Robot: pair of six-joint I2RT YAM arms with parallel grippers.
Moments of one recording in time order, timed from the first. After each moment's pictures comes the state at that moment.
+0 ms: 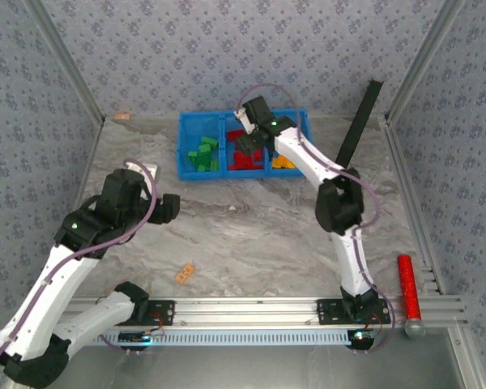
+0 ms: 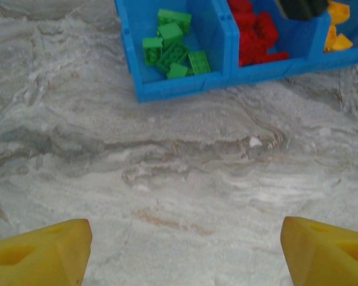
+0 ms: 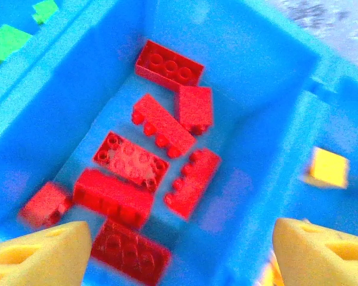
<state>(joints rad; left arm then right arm) -0.54 0.87 1.16 -1.01 -0.19 -0.28 0.54 2.15 2.04 -0.75 0.17 -0.17</state>
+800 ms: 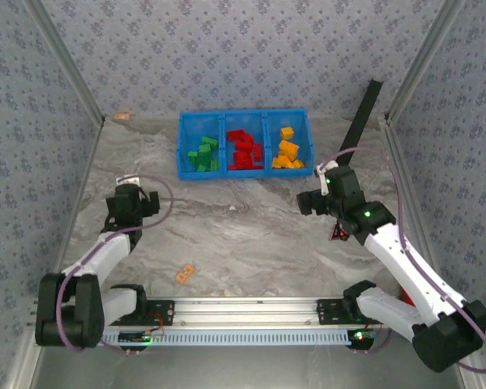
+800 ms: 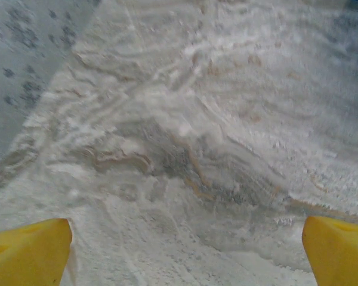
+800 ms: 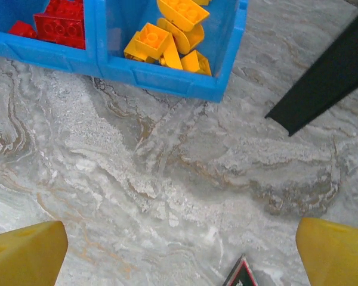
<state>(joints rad) -0.06 1.15 0.43 0.13 -0.31 -0.06 0.43 0.96 0.87 -0.65 0.19 0.08</state>
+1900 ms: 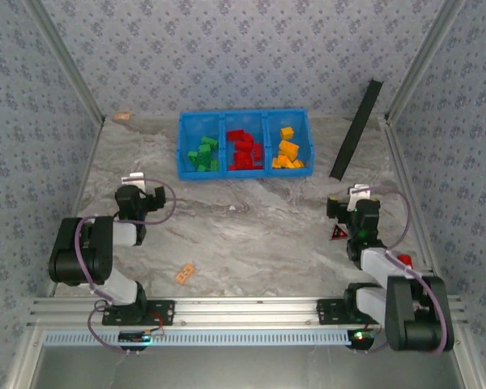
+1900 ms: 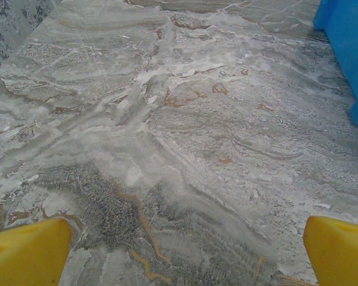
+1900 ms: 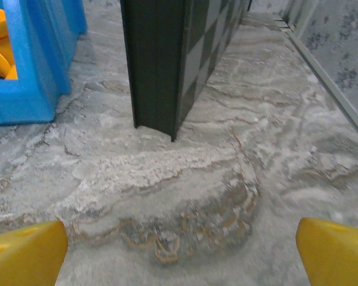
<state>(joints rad) 0.01 1.54 0.39 0.70 -0.12 -0.04 -0.02 1.15 0.21 0.53 0.09 -0.05</state>
